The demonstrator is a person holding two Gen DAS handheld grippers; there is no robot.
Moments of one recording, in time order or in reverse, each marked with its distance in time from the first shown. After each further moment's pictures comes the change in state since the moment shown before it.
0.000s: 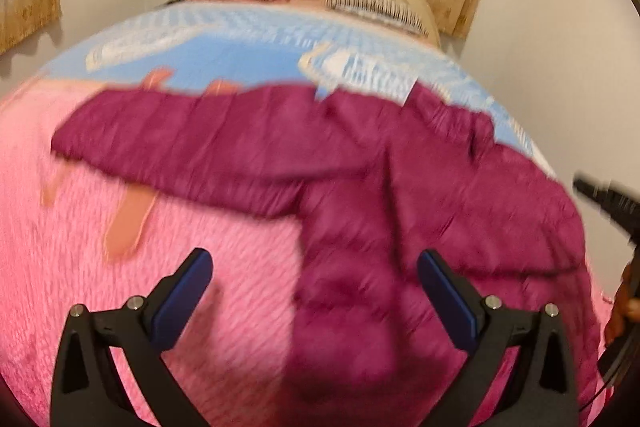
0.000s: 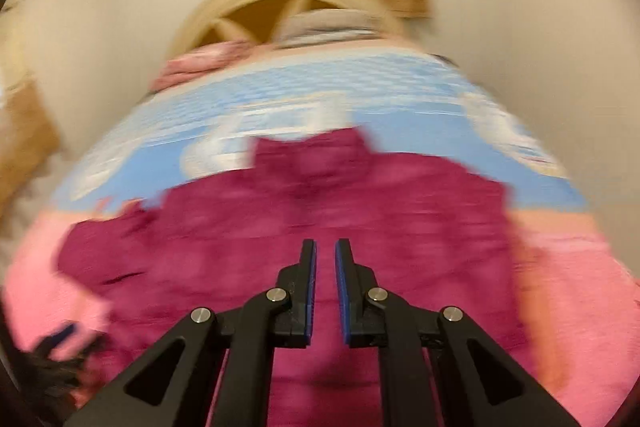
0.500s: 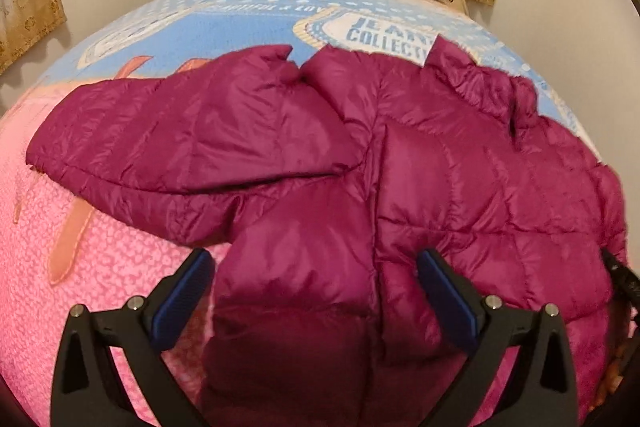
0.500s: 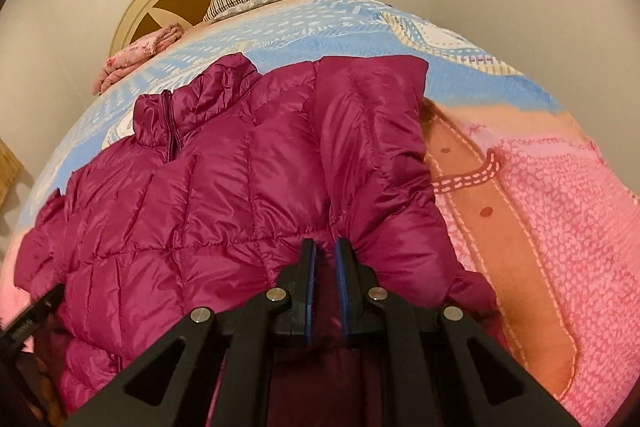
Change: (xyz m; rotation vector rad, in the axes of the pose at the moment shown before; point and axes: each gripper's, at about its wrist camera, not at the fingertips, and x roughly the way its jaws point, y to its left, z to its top) left arm 0.063 -0.029 0.002 0.020 0.113 0.122; right arm 0.061 -0.072 -0.058 0.136 0.112 -0.070
